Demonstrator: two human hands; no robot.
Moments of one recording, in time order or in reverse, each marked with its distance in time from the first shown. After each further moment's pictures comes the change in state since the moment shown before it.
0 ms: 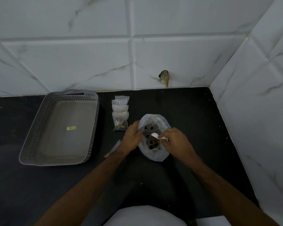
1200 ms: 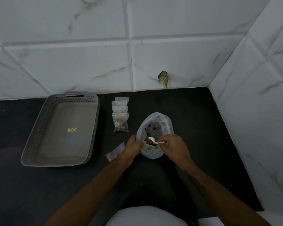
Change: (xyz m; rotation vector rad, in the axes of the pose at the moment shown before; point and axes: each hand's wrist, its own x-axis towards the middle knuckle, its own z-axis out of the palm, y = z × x) left_hand -0.021 -0.007 0.023 -0.263 0.023 -0.456; right_hand -0.008 -0.004 0.023 0.228 -0.036 0.208
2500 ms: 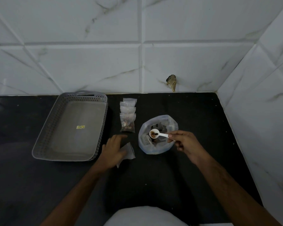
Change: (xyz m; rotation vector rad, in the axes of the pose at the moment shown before) left_hand -0.040 -0.025 -0.098 0.764 0.168 0.438; right_hand -0.003 -0.020 -0.044 0.833 -0.092 0.344
